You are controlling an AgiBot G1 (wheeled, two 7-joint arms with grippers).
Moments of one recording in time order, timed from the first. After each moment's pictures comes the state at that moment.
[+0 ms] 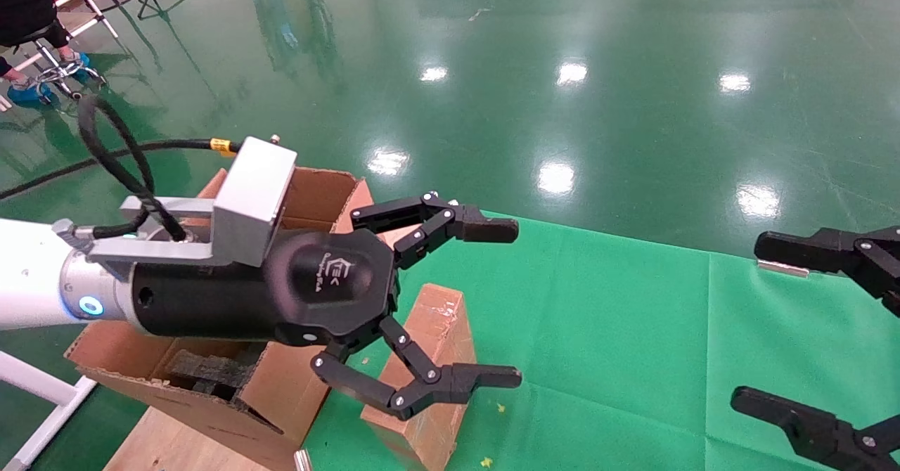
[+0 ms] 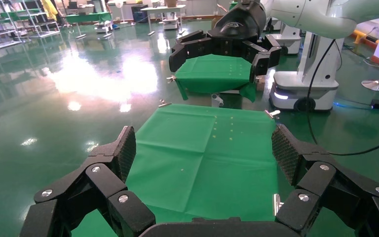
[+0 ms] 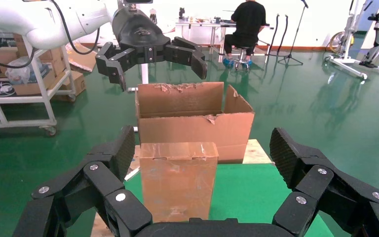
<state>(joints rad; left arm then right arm) -1.08 0.61 0.28 -1.28 0.73 1.50 -0.19 1.09 -0.57 -0.36 1.24 -0.67 -1.45 0.14</state>
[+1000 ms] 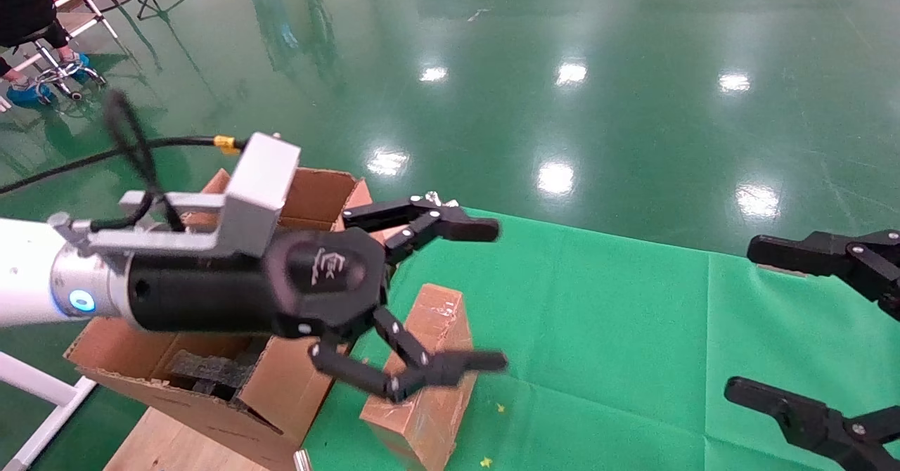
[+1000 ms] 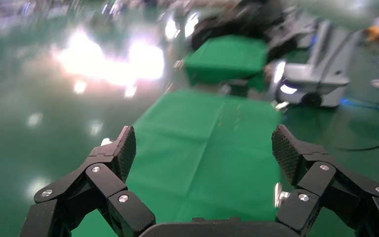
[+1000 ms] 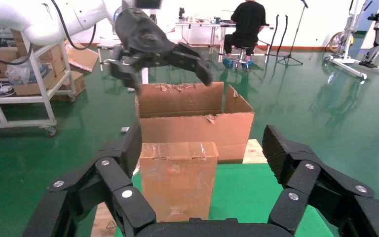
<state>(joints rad) -1.10 0.56 0.32 -1.30 0.81 1.45 -0.31 1.09 -0.57 -0.36 1.24 -0.67 -1.45 0.14</state>
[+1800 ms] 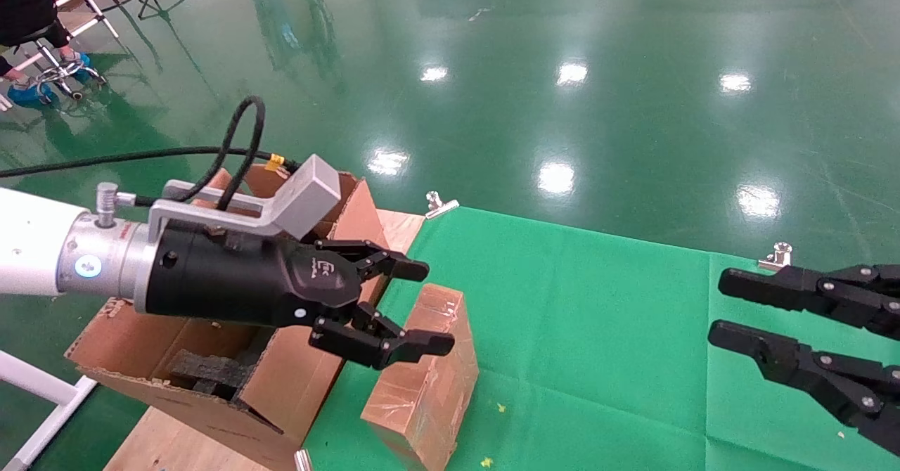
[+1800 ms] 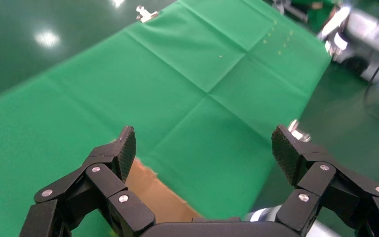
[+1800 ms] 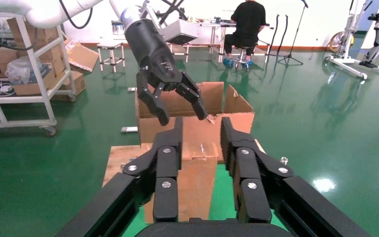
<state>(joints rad) -1.32 0.48 0.49 -1.35 1.15 1.45 -0.81 1.09 -0.57 -0.36 1.24 -0.67 -1.45 0.14</state>
